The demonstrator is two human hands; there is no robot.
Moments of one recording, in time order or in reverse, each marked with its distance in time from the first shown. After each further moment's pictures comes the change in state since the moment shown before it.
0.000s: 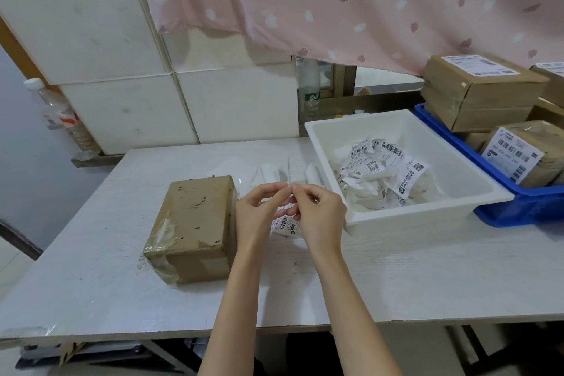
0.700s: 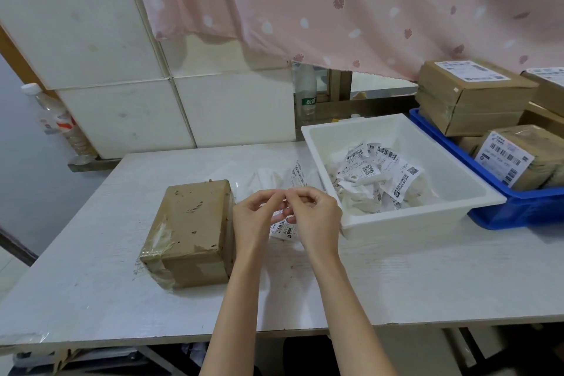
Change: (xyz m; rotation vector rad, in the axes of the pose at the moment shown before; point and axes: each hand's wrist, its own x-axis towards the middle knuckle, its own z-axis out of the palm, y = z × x) left_hand 0.000 -0.003 0.005 -0.009 0.056 0.040; right_hand 0.000 -0.005 -0.002 0.029 -0.016 0.051
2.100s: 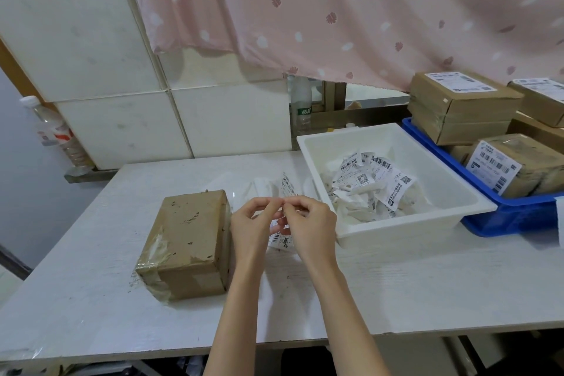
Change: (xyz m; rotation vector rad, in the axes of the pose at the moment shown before) left_hand -0.001 0.005 0.007 0.004 0.067 -0.027; right_hand -0.003 -0.009 -0.004 -0.056 -0.078 -0.023
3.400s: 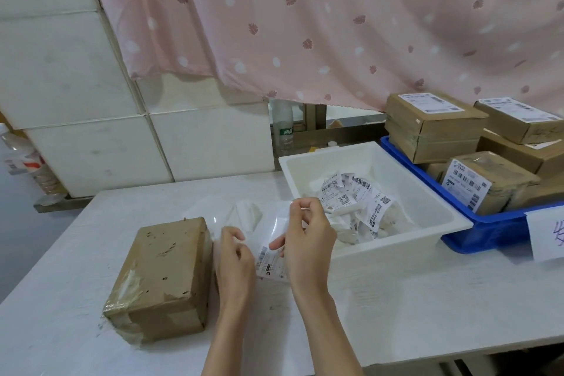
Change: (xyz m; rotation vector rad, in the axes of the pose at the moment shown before) left_hand 0.001 -0.028 -0.005 0.504 0.078 0.189; right_hand 0.000 -0.020 -0.010 0.006 0.210 -0.124
